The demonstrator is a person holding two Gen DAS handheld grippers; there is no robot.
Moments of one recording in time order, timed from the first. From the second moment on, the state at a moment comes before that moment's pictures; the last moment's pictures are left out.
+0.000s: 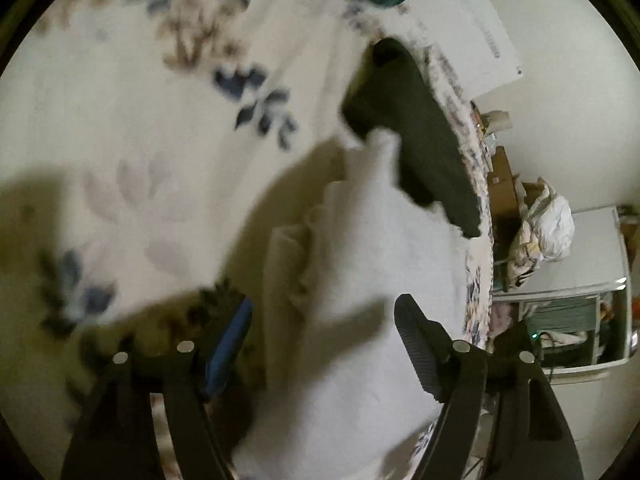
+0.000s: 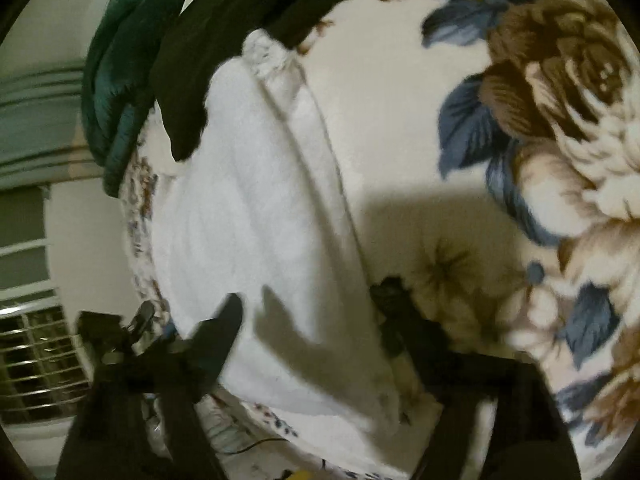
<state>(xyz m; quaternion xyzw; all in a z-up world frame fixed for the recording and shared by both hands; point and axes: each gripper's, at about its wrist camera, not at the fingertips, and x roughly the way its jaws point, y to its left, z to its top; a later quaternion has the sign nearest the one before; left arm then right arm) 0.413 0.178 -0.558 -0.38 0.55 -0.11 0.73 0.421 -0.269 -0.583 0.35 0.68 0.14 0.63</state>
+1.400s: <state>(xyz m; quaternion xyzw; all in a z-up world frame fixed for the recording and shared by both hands) 0.692 0.098 -0.466 -0.33 0.48 -0.19 0.79 0.658 -0.253 -0.462 0.36 0.57 0.24 0.69</state>
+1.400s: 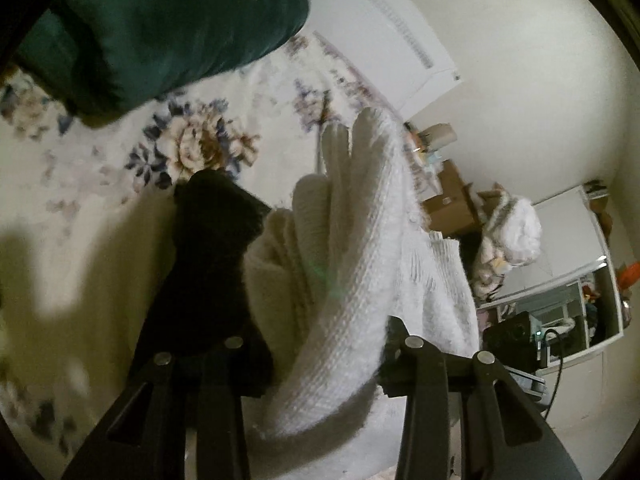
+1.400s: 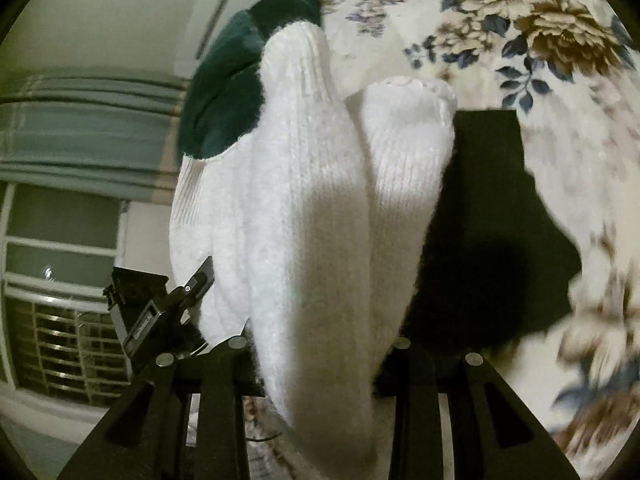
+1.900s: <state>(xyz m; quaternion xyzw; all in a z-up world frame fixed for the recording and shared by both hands) 0.699 0.062 -0.469 -0.12 0.53 -0.06 0.83 0.718 -0.235 -0.515 0.16 0.63 0.11 0.75</state>
